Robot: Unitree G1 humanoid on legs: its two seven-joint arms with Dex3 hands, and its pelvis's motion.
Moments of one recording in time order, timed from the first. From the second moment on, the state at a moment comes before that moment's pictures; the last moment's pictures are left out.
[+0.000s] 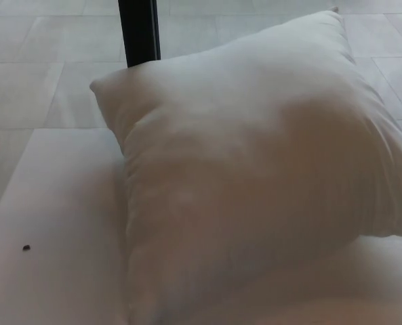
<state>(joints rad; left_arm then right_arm) 0.41 0.56 0.57 0.72 -0.11 0.10 -0.12 0.34 -0.68 -0.61 0.96 0.08 -0.04 0.09</state>
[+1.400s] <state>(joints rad) -0.30 0.17 0.19 -0.03 -0.35 0.47 0.04 -0.45 -0.52 -0.31 0.21 0.31 0.33 0.14</state>
